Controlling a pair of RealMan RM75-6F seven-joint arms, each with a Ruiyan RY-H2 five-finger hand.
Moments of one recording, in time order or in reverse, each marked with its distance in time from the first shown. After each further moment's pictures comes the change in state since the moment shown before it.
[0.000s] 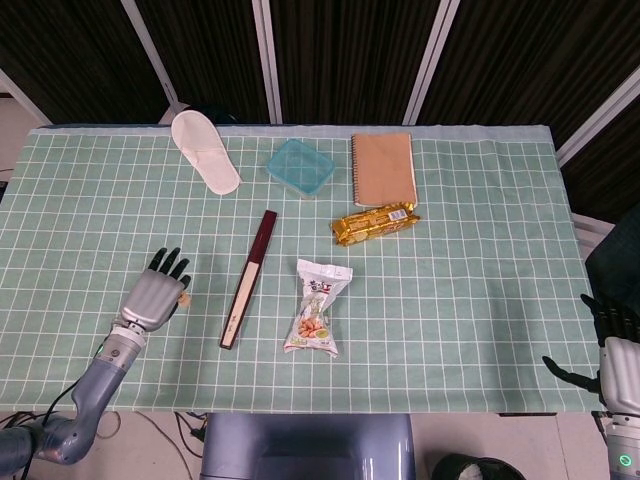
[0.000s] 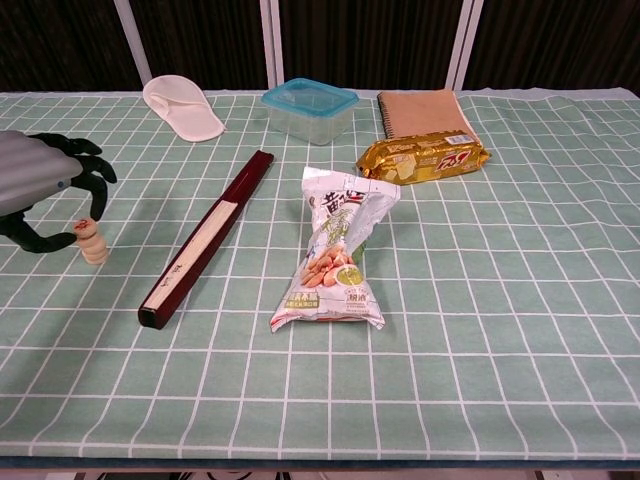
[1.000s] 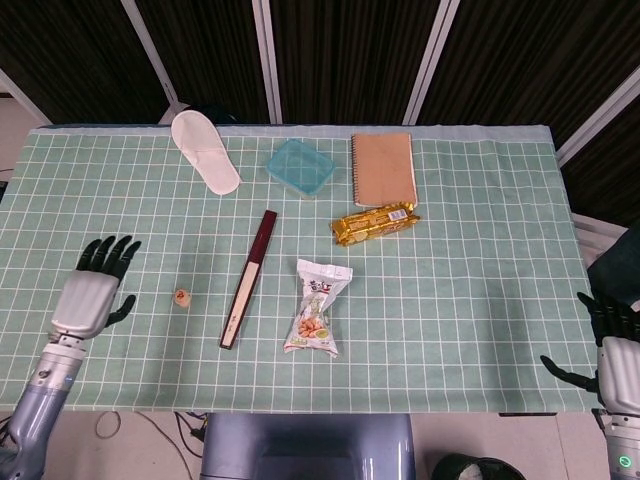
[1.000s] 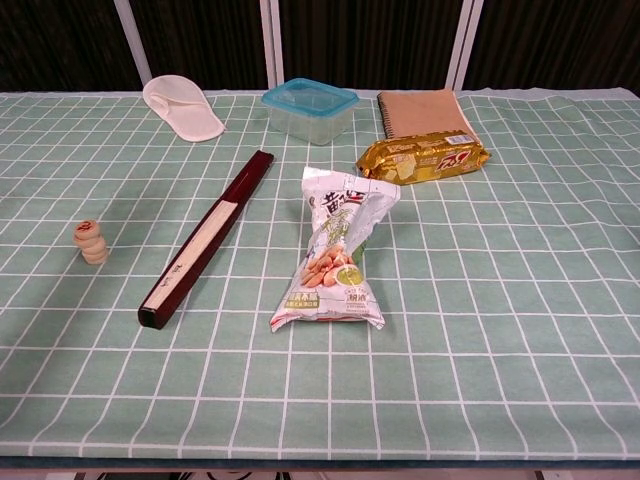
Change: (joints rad) left arm 0.184 0.179 0.003 -0.098 0.157 0.273 -0.365; right arm 0.002 -0.002 -0.006 0.022 -0.053 0.020 0.012
